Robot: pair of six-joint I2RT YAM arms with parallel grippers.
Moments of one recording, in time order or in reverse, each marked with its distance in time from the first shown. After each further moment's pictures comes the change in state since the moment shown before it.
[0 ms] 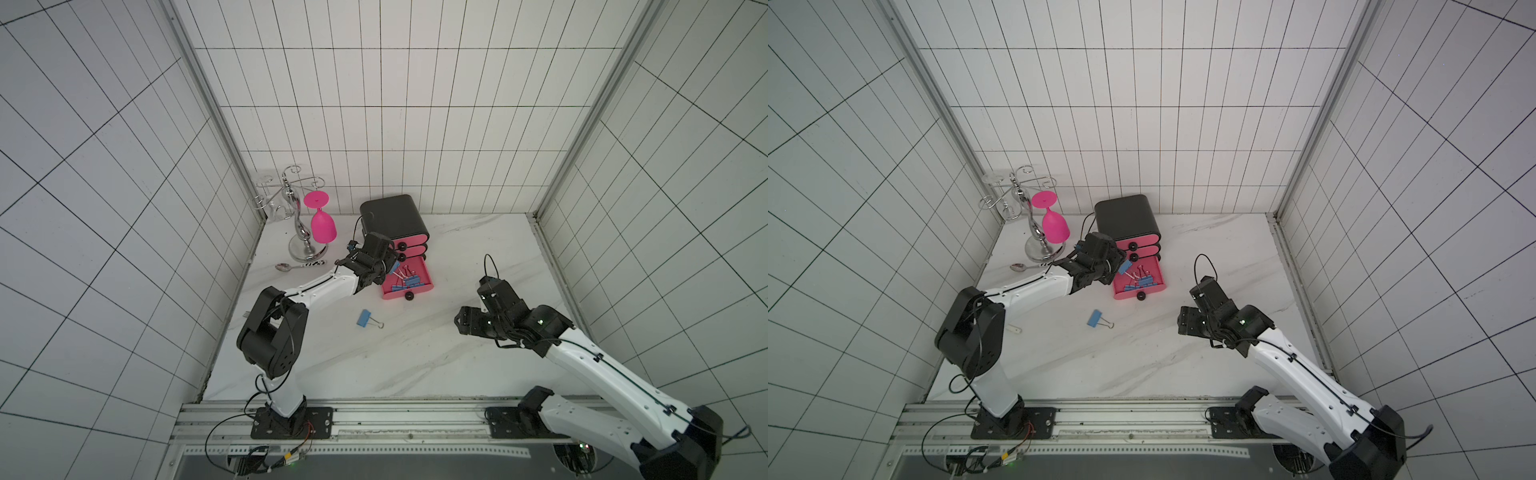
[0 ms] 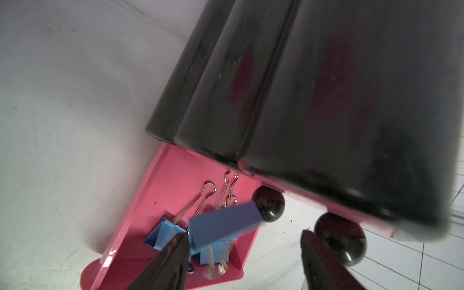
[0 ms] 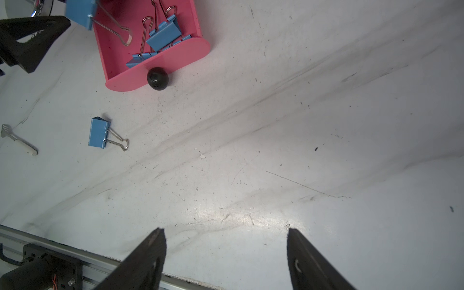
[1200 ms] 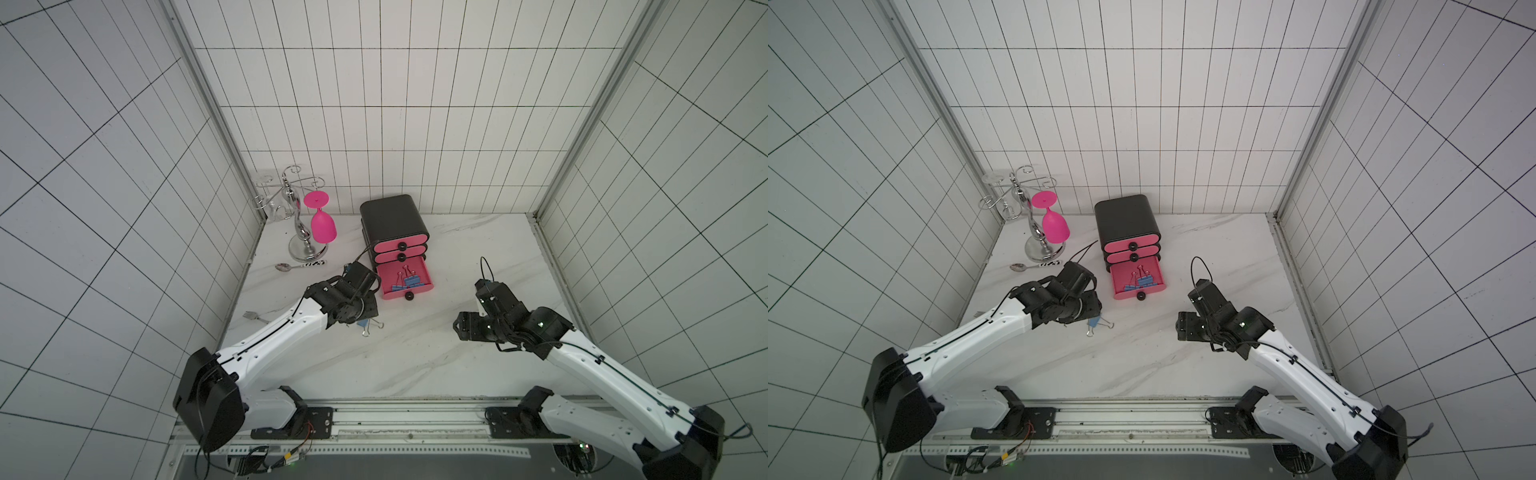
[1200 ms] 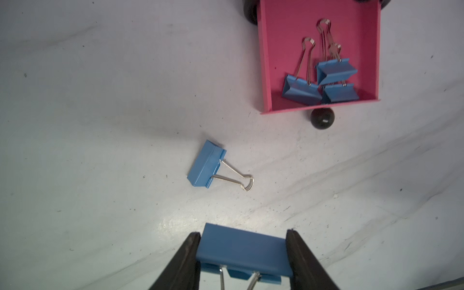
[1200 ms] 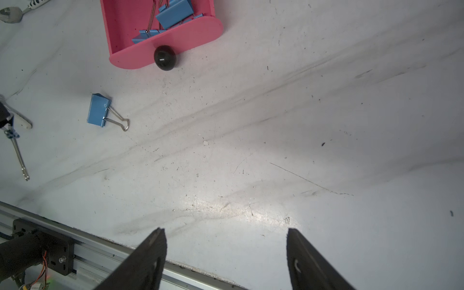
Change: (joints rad) left arm -0.074 -0.442 -0.189 -0.578 0.029 0.589; right arm 0.033 -0.018 -0.005 -0.019 -0.017 -0.043
